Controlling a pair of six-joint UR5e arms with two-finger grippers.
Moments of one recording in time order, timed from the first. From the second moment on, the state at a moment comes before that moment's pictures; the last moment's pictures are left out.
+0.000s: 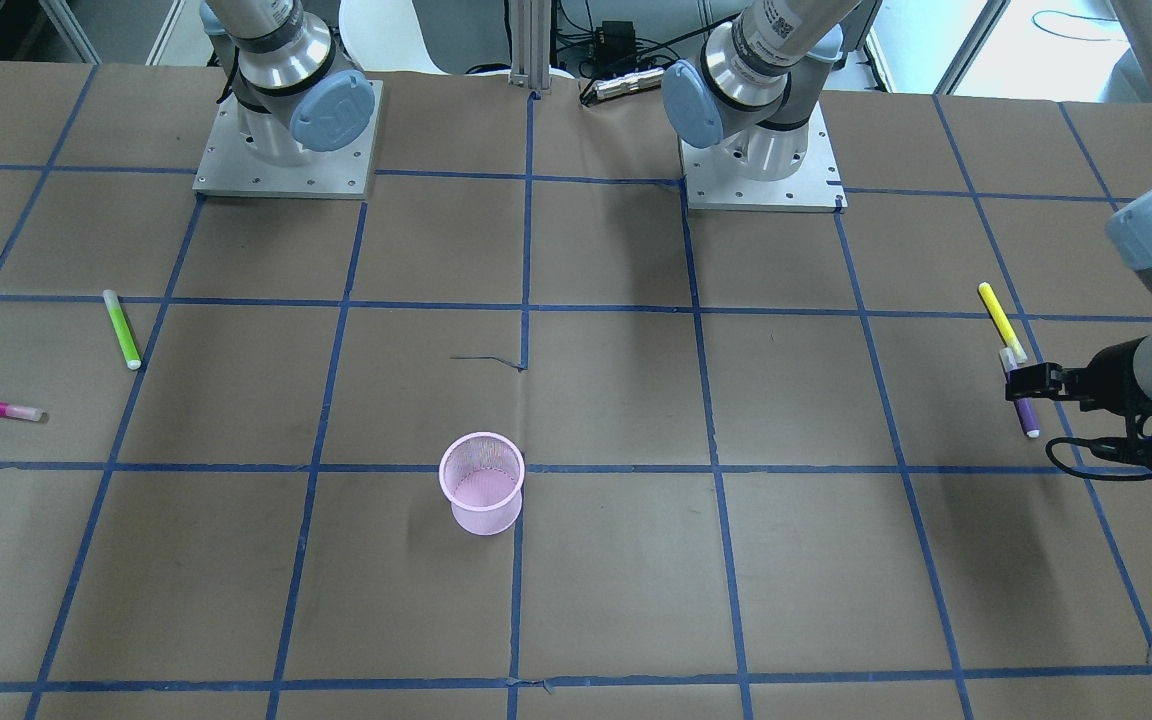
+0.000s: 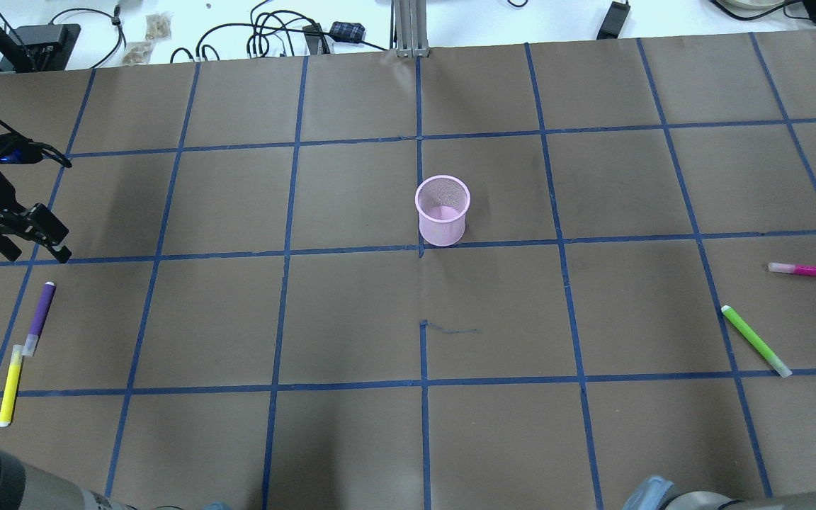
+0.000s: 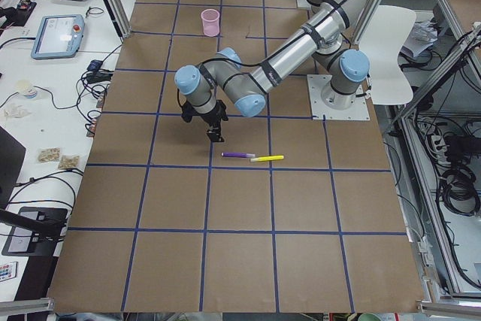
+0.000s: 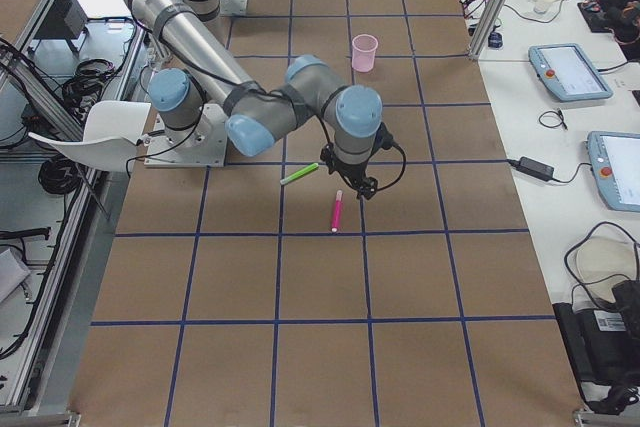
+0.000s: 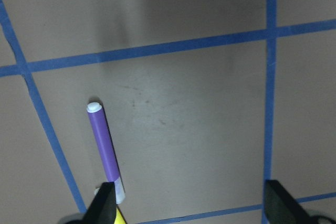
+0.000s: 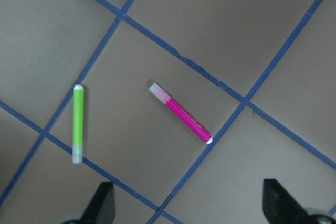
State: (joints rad) left arm -0.97 -2.01 -1.63 -1.32 1.79 0.72; right arm 0.70 -1.29 1.55 -1.75 -1.44 -1.76
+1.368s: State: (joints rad) left arm -0.92 -2.14 -1.63 -1.21 1.90 0.68; right arm 0.53 -0.98 1.57 -1.63 -1.14 -2.58
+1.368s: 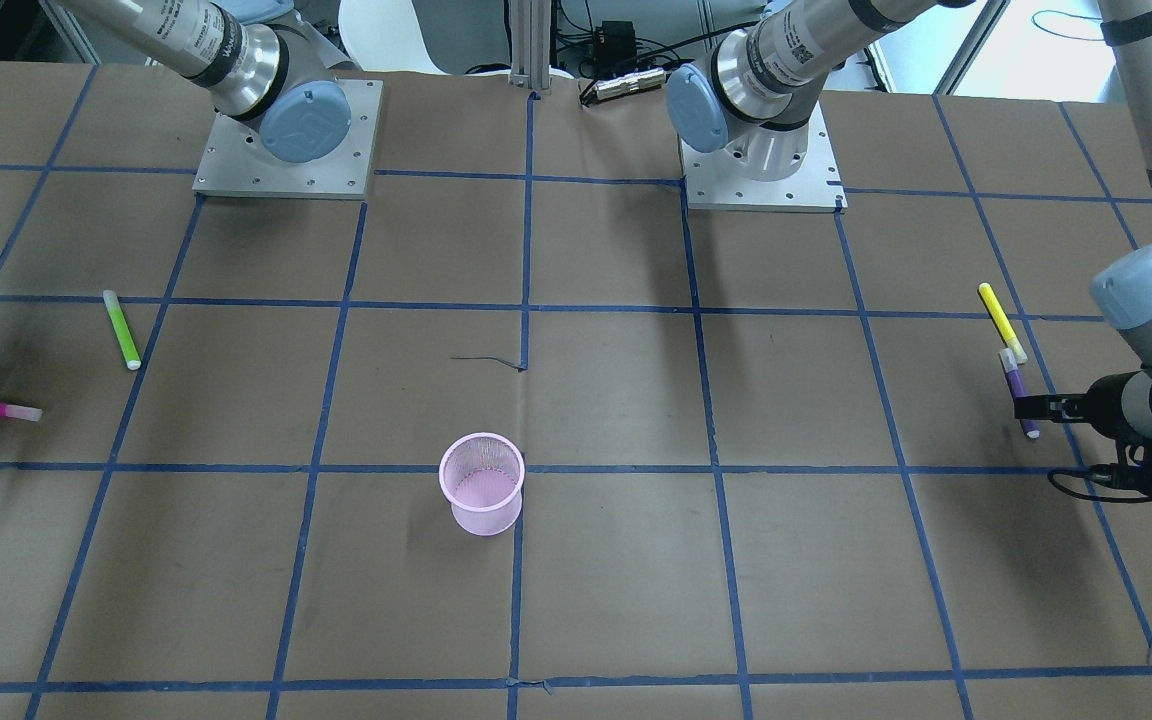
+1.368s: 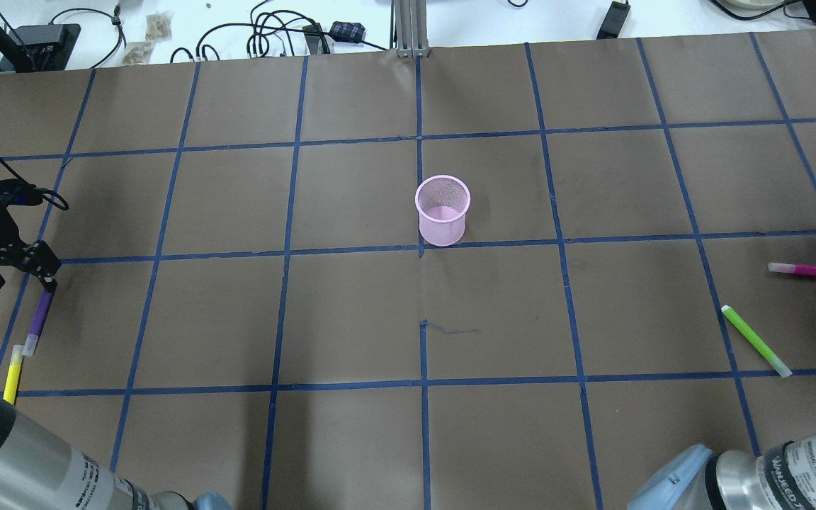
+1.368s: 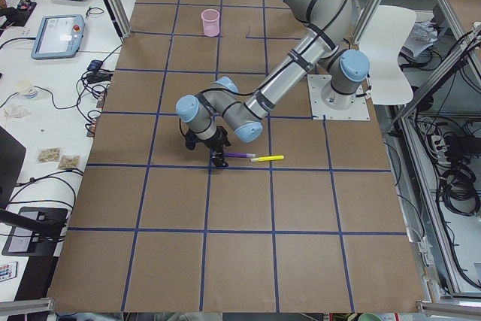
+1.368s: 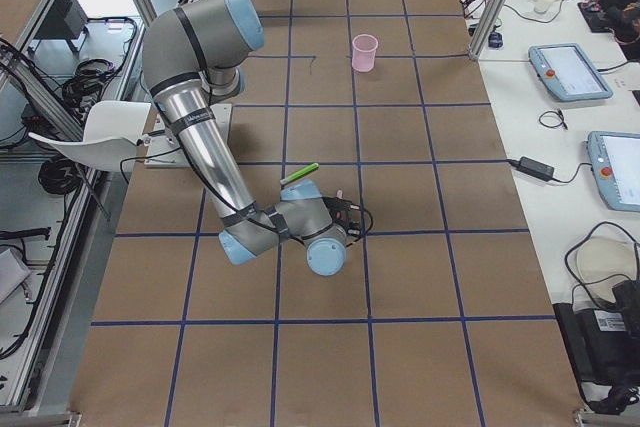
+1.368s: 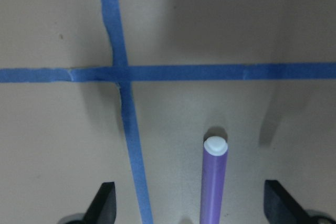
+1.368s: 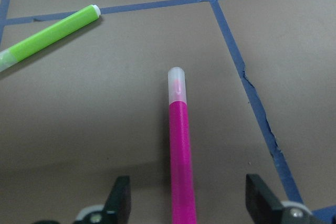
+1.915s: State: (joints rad) left arm -0.93 -2.16 -1.63 -1.21 1.84 0.69; right arm 0.54 -0.95 1.57 -1.66 -1.17 -2.71
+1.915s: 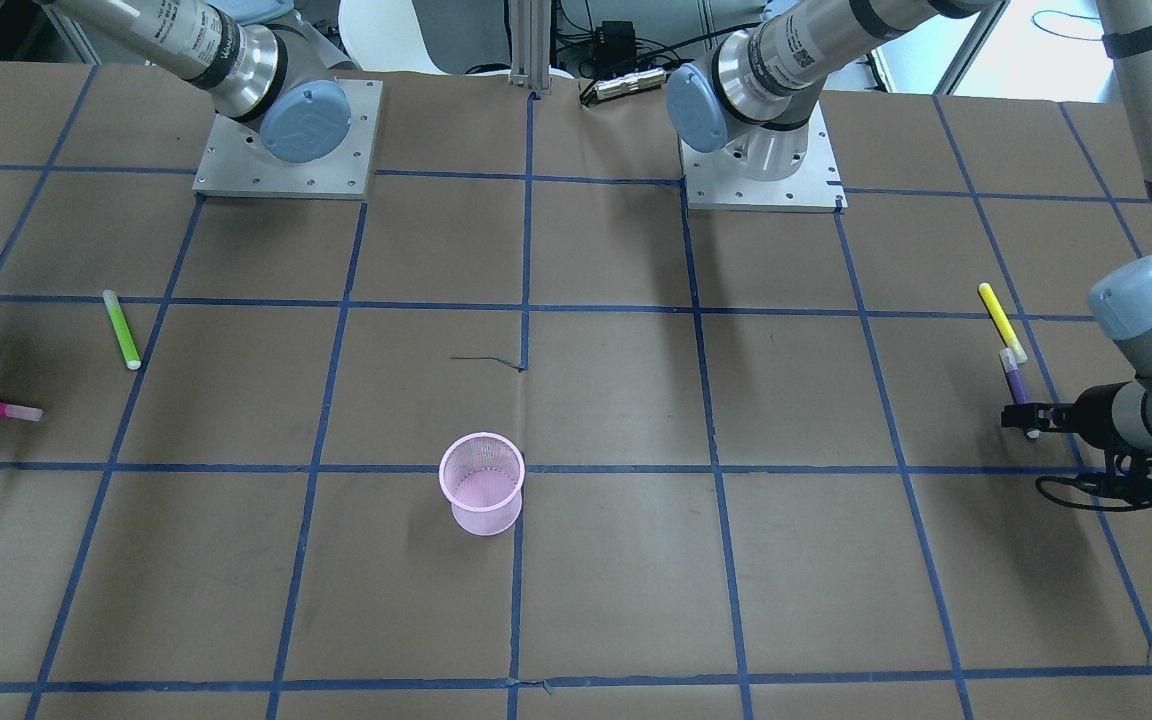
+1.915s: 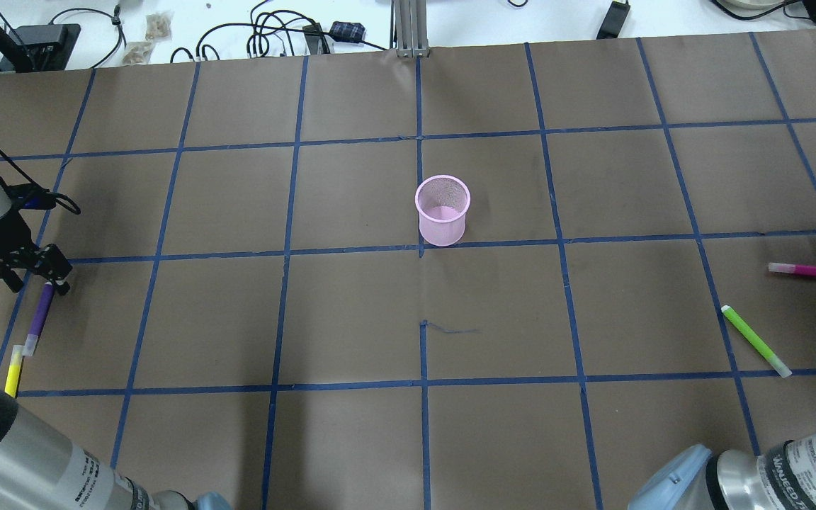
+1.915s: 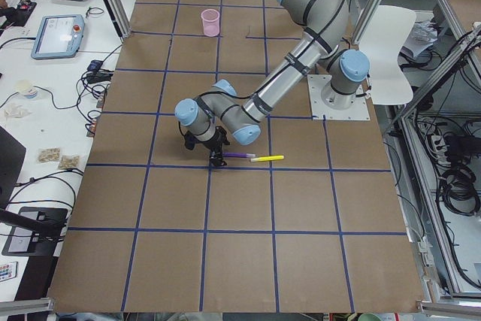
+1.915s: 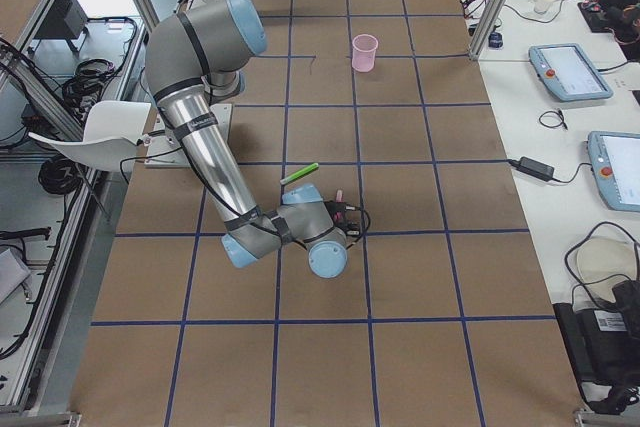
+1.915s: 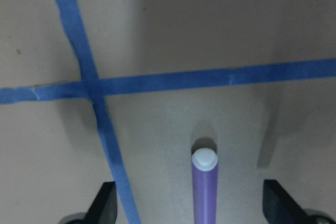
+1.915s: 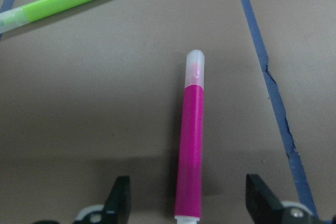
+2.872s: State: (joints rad) left arm -0.93 -2.16 -1.62 -1.26 1.84 0.69; right arm 0.54 -0.94 1.57 -1.67 -1.17 -2.73
